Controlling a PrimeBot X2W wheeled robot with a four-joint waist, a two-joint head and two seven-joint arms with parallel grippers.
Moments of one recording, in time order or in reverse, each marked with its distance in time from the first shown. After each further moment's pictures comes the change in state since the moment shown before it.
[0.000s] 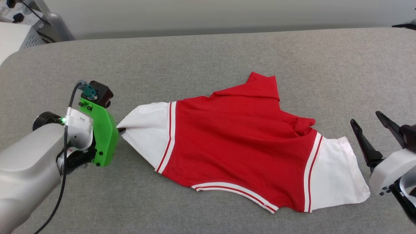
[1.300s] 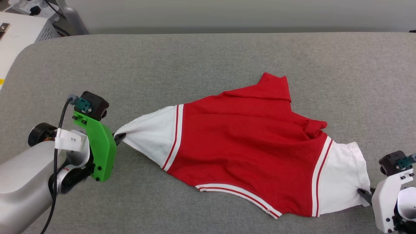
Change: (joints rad) left arm 0.082 0.130 0.026 -0.268 0.004 0.145 -0.084; right arm -0.008 -0.187 0.307 0.243 0.332 0.000 0.510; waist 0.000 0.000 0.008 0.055
